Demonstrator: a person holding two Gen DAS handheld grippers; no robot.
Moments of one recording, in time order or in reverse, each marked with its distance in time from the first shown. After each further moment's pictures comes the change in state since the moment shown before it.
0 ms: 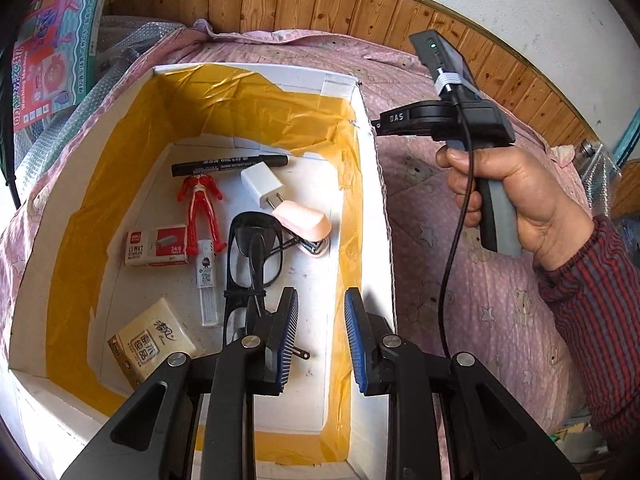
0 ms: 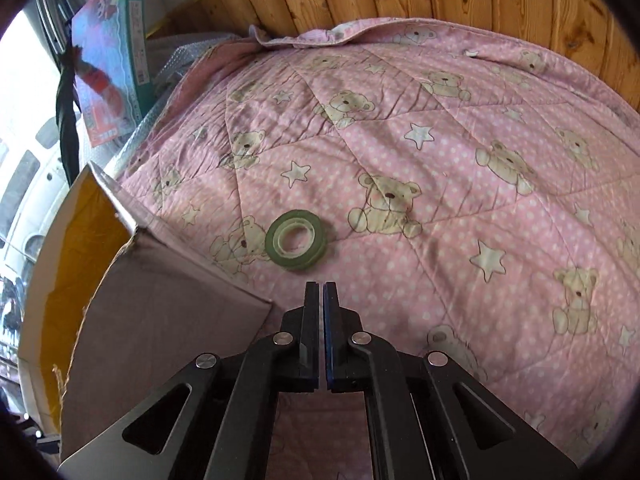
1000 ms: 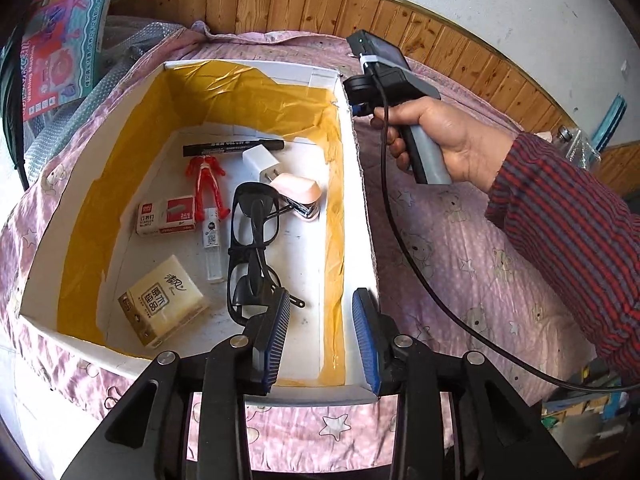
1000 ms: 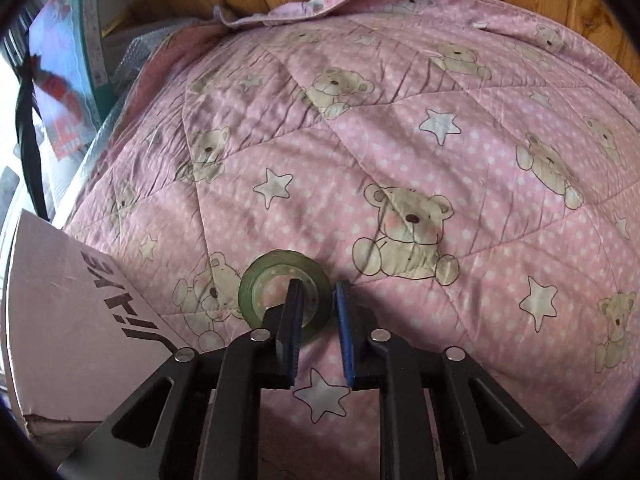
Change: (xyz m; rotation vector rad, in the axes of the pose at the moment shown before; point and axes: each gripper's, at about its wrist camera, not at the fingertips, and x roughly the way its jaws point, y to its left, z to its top) left arm -0.042 0.015 -0.036 0.000 -0.006 -0.055; right arm 0.066 -0.004 0.036 0.091 0.048 -0.054
